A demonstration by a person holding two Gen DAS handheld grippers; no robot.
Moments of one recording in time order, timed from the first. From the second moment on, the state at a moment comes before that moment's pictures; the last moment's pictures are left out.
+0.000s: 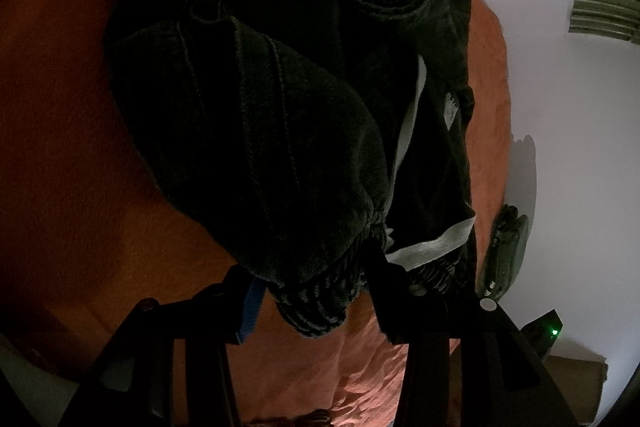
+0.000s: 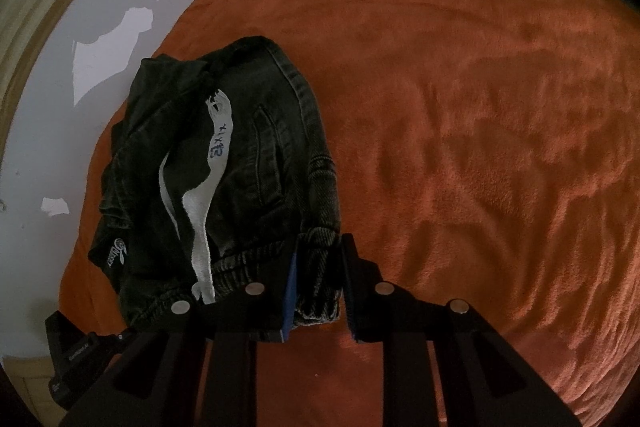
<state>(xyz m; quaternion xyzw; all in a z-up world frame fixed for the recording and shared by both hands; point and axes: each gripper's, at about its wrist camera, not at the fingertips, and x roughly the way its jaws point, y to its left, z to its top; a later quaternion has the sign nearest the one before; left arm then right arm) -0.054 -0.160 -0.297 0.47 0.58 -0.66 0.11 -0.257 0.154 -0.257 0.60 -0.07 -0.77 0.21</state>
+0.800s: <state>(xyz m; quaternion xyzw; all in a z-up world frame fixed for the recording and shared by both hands) -0.041 -0.157 -0.298 0.44 0.59 -0.66 0.15 -0.255 0.143 -0.271 0.60 0.00 -0.78 0.20</state>
